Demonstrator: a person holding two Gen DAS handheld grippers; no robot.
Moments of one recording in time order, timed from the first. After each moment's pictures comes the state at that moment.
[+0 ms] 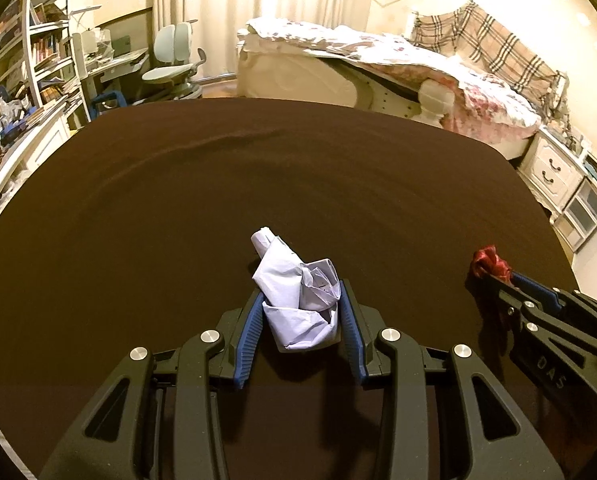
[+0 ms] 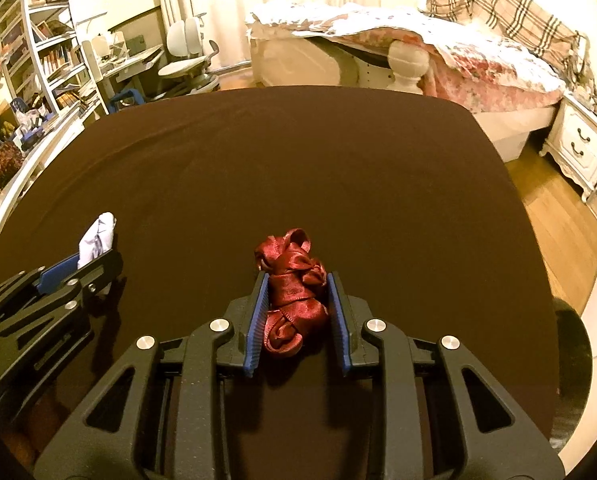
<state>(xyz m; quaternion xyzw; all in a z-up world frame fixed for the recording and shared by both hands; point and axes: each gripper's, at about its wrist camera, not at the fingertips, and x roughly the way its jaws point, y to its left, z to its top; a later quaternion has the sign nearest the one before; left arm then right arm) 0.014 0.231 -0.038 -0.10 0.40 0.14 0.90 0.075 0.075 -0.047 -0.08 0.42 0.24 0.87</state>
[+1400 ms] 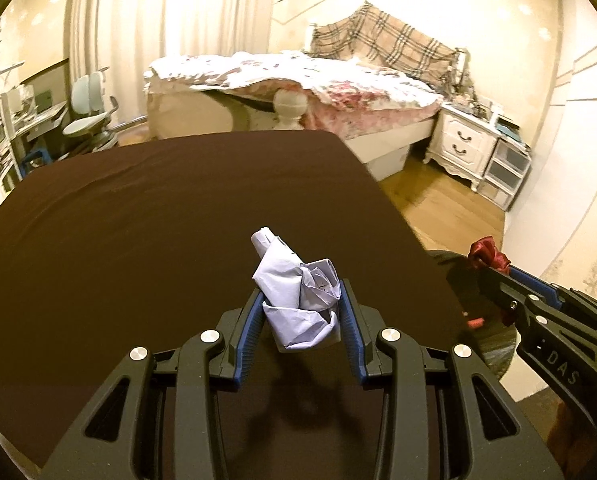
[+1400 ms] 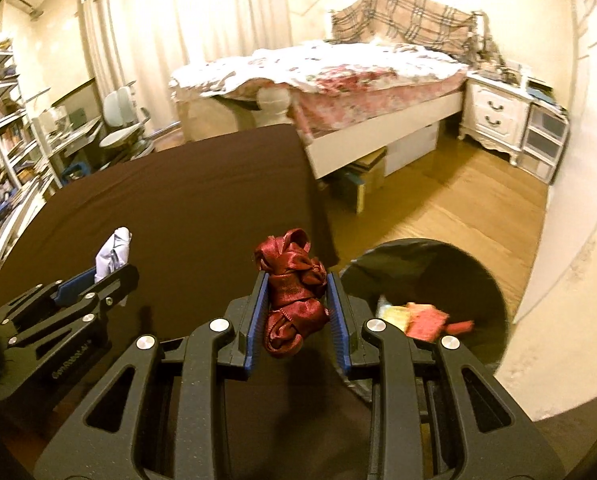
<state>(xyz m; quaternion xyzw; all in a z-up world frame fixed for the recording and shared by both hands) -0.008 0.072 -0.008 -0.05 0.35 0.00 0.93 0.013 -0.110 -0.001 0.00 0.36 0.12 0.93</state>
